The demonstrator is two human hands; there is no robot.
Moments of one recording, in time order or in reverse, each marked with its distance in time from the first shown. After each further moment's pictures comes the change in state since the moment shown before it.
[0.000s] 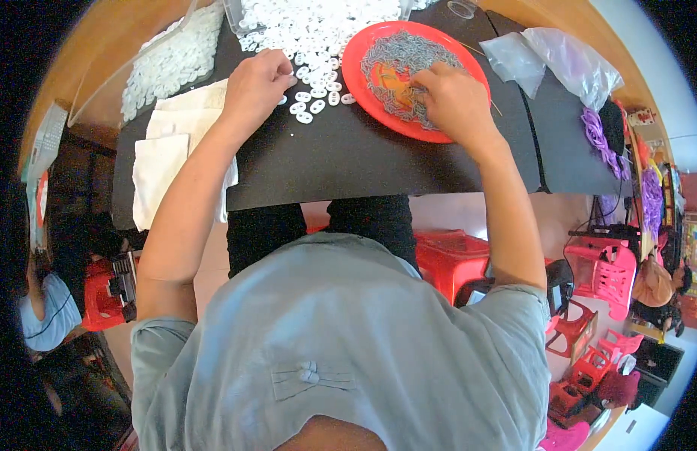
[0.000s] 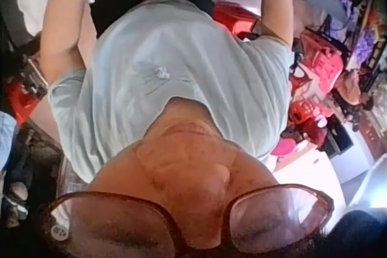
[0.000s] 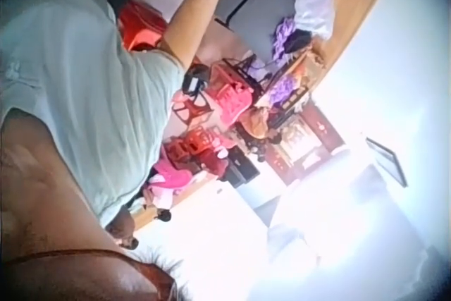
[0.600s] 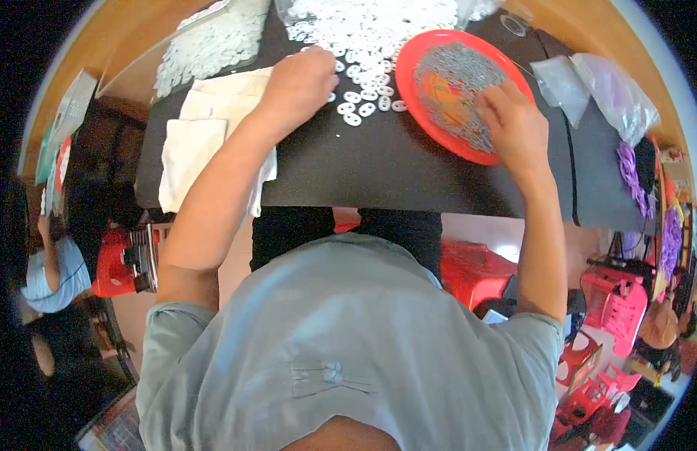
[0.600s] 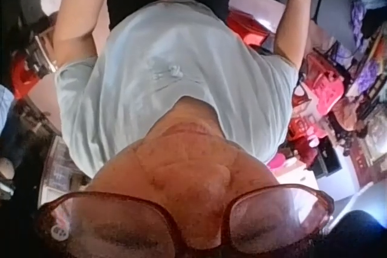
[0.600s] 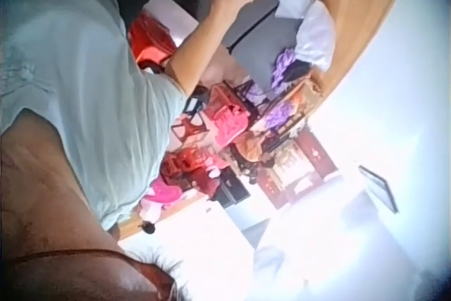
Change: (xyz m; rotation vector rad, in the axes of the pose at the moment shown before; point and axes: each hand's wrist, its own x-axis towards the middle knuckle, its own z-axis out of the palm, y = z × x) left_hand -0.005 -0.012 -0.005 0.192 0.022 0.117; right_hand 0.003 -0.010 -0.012 0.215 0.056 0.144
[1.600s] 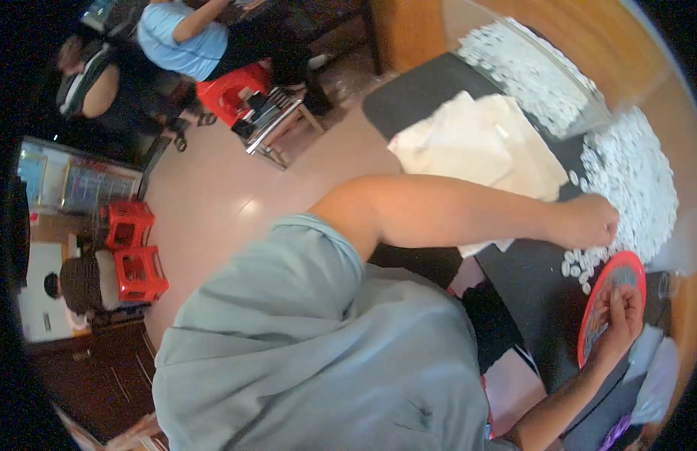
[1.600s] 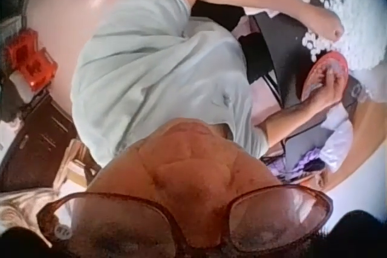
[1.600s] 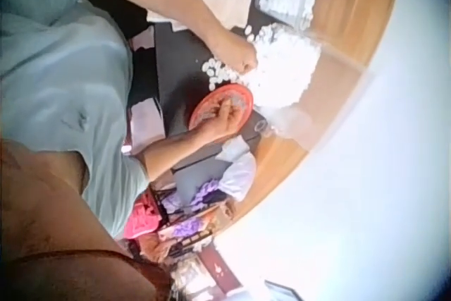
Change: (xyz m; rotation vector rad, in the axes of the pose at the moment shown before) left_hand 0.025 0.015 0.022 -0.893 0.187 -0.184; right_hand 0.044 -0.031 0.030 0.968 -0.221 0.311
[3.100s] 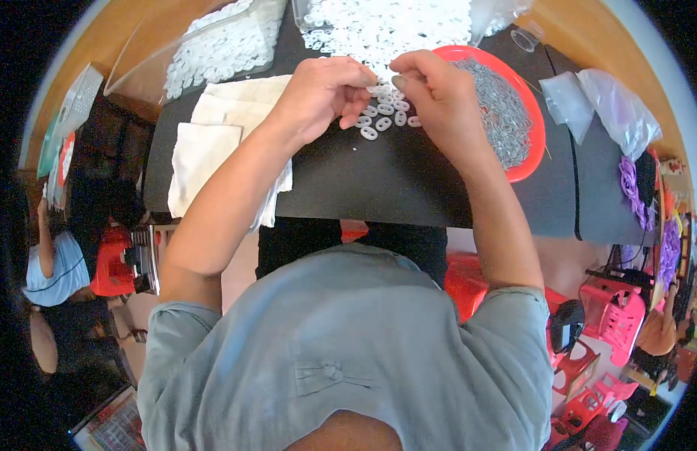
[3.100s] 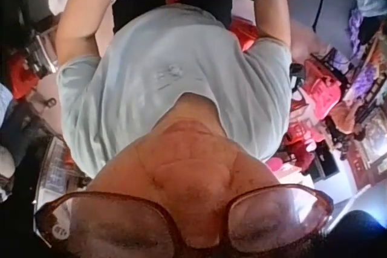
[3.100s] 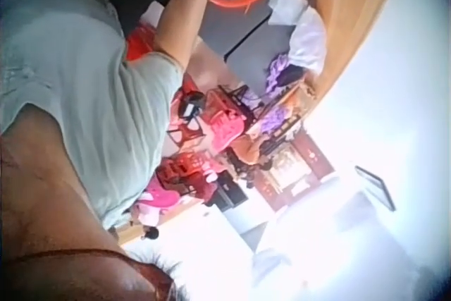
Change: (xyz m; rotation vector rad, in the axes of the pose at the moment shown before) left_hand -0.019 0.038 -0.022 -0.736 -0.170 -0.544; right_hand 0.004 -0.017 0.048 -0.253 0.128 -0.399
